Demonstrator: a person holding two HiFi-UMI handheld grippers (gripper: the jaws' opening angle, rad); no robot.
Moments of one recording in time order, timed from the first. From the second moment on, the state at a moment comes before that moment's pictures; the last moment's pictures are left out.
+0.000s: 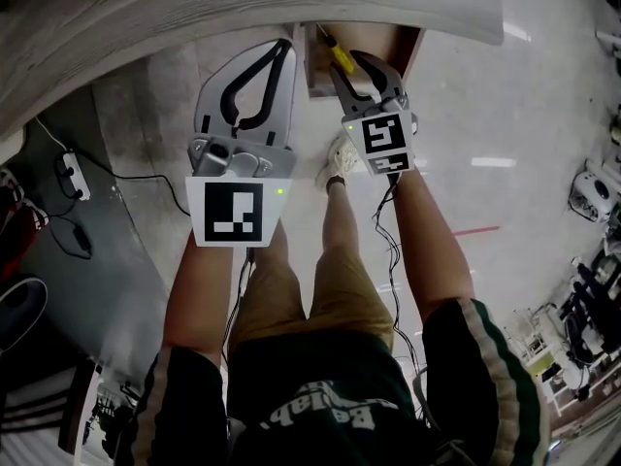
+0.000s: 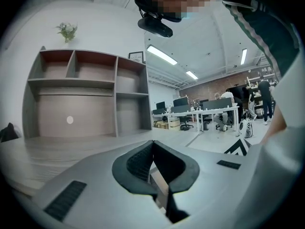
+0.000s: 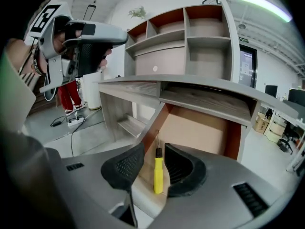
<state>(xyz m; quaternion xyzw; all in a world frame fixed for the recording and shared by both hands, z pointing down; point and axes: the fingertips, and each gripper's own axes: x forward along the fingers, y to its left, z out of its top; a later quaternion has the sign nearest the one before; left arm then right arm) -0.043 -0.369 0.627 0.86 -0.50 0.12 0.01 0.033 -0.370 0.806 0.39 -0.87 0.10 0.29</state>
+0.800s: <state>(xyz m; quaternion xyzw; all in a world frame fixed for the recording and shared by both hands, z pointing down) -0.048 -0.368 0.634 0.86 -0.50 0.11 0.02 0.028 -0.379 0.866 0.38 -0.84 0.10 0.38</state>
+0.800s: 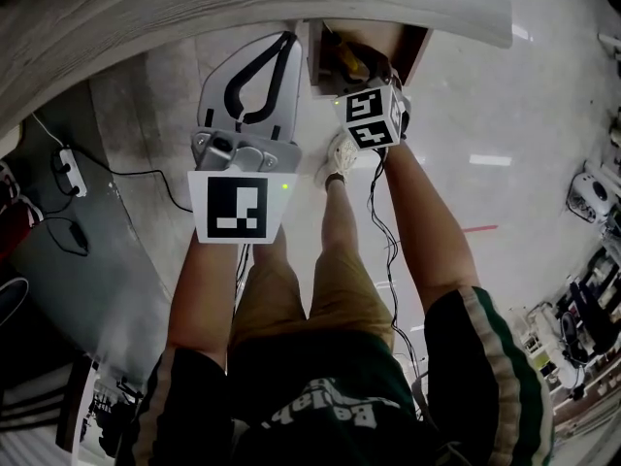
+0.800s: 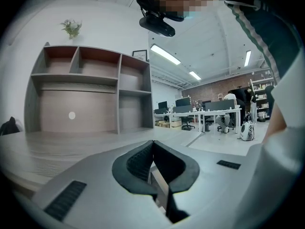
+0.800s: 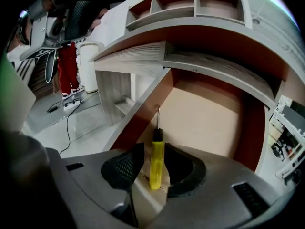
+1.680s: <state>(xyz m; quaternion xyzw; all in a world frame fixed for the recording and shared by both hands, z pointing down) -0.049 -0.365 0.640 0.86 -0.49 0.11 0.03 0.034 -0.399 0.885 0.38 -0.81 0.11 0.44</state>
